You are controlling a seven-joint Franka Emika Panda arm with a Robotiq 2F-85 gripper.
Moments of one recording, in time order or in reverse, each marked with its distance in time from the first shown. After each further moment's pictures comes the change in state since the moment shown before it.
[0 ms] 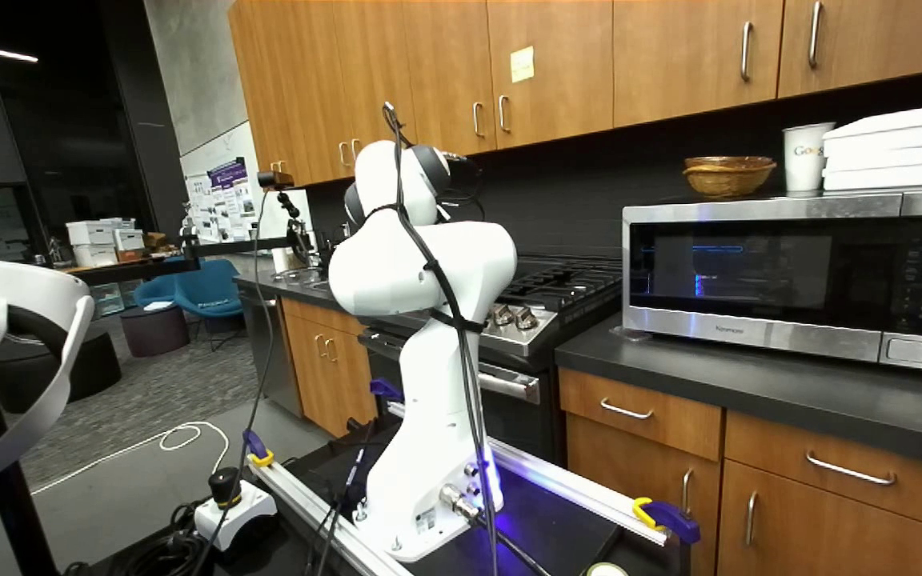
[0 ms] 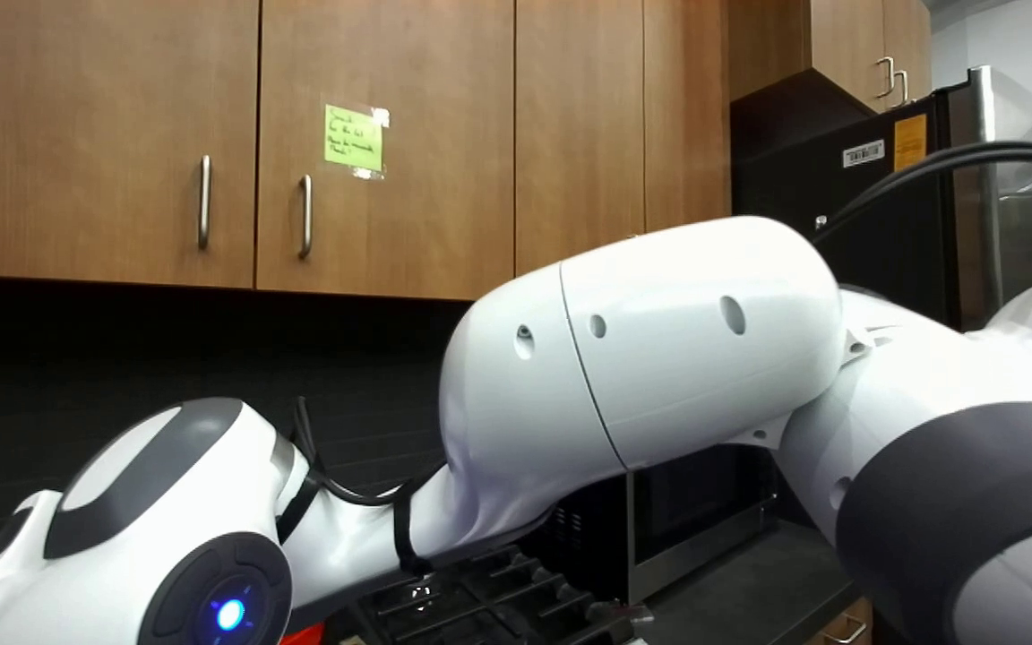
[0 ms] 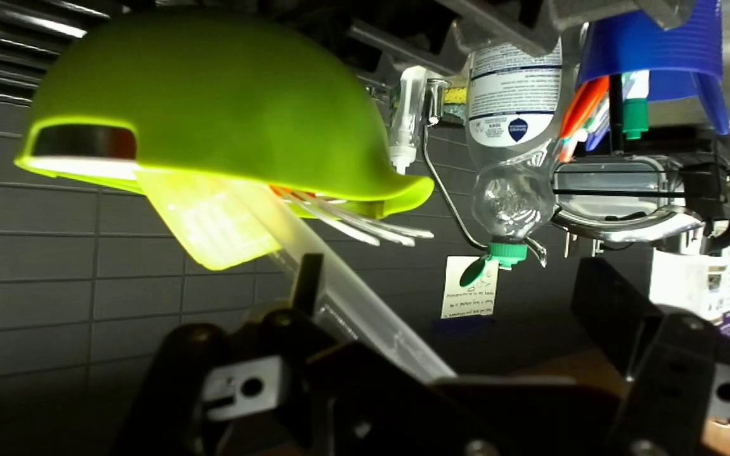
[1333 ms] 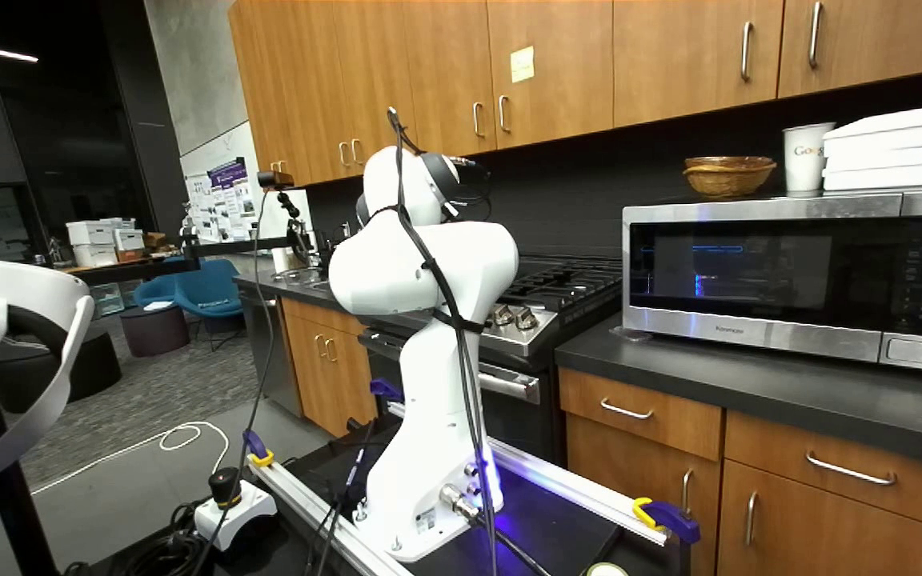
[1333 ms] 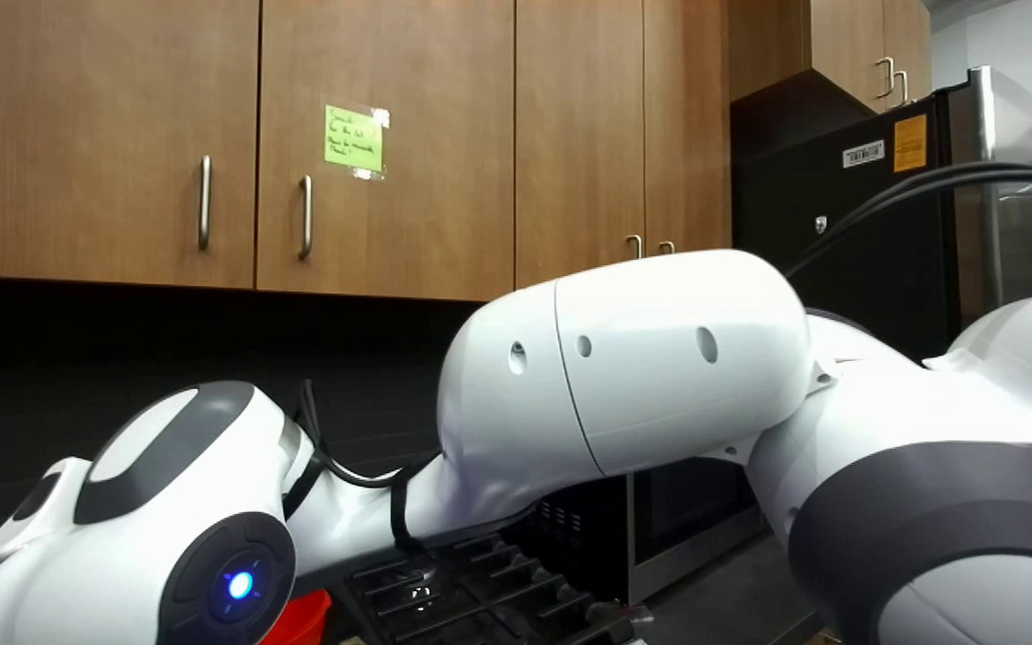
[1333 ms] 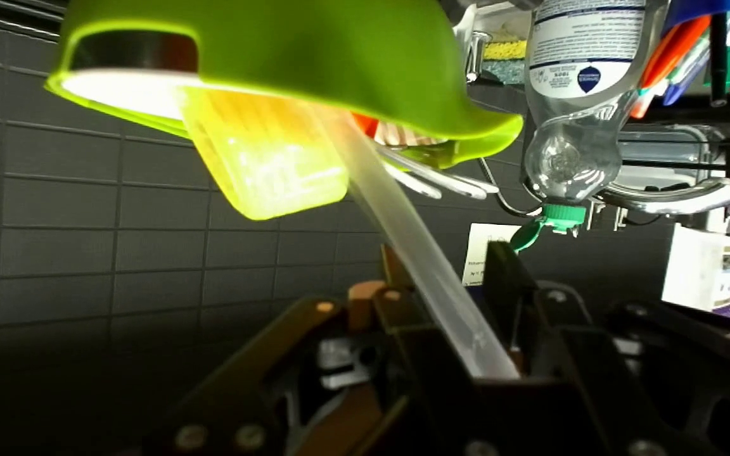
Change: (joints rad) arm -0.062 0.052 -0.002 0.125 -0.024 -0.009 -0.001
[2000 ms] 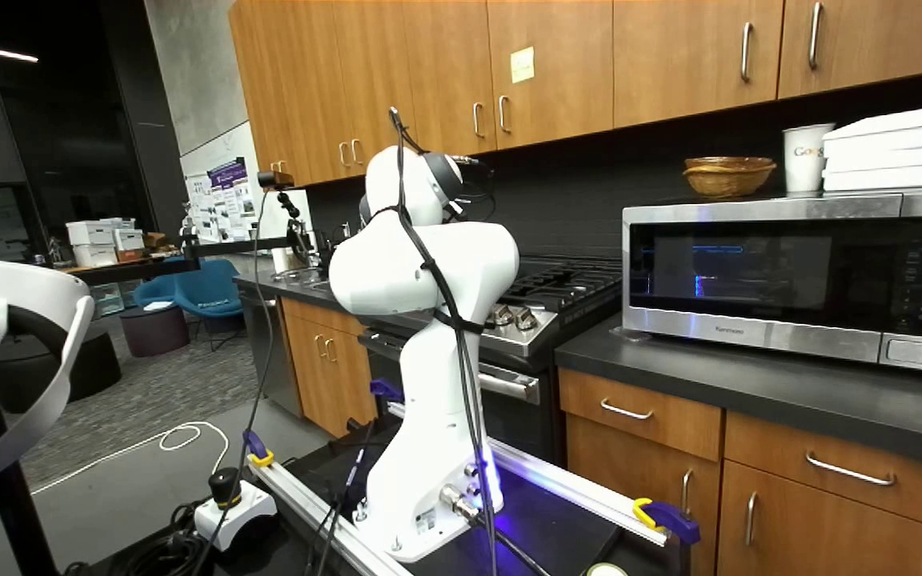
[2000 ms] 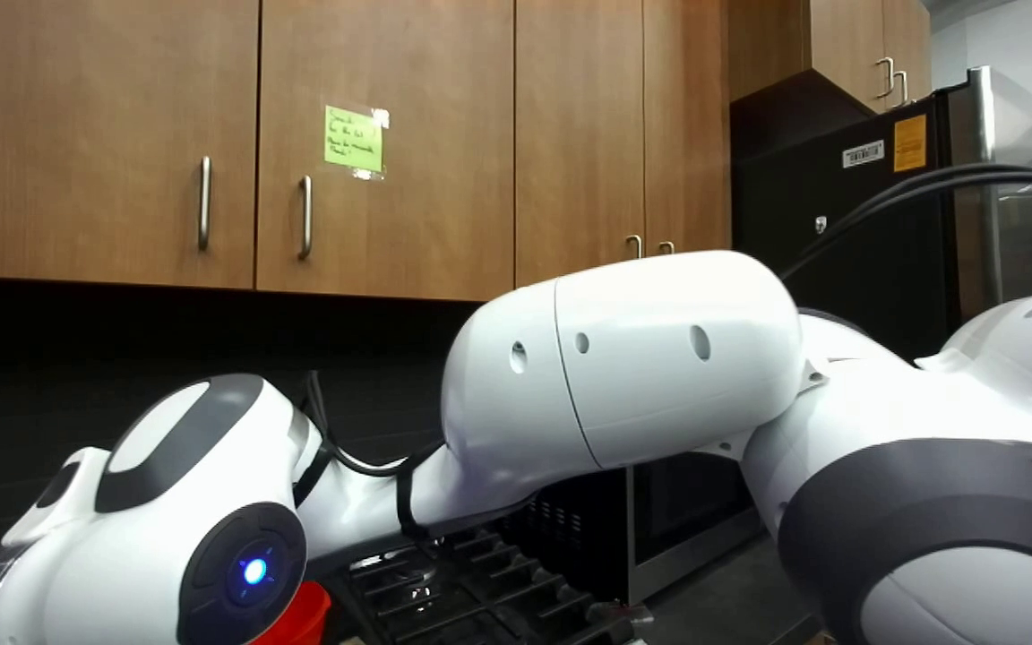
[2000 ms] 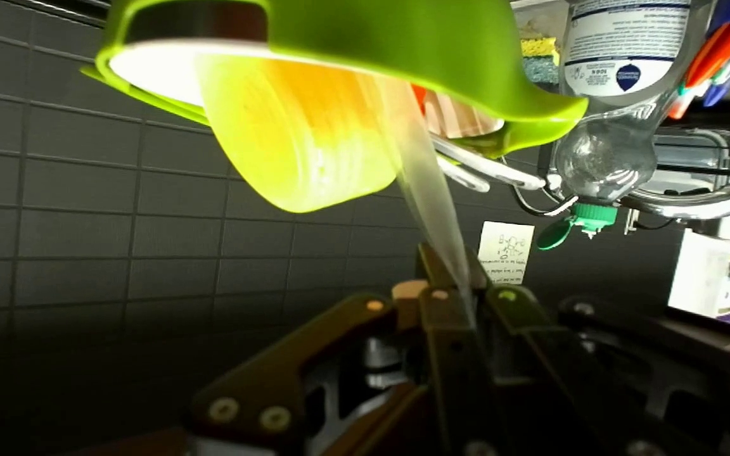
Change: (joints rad) arm -0.017 -0.001 -0.002 0.011 -0.035 -0.003 0.001
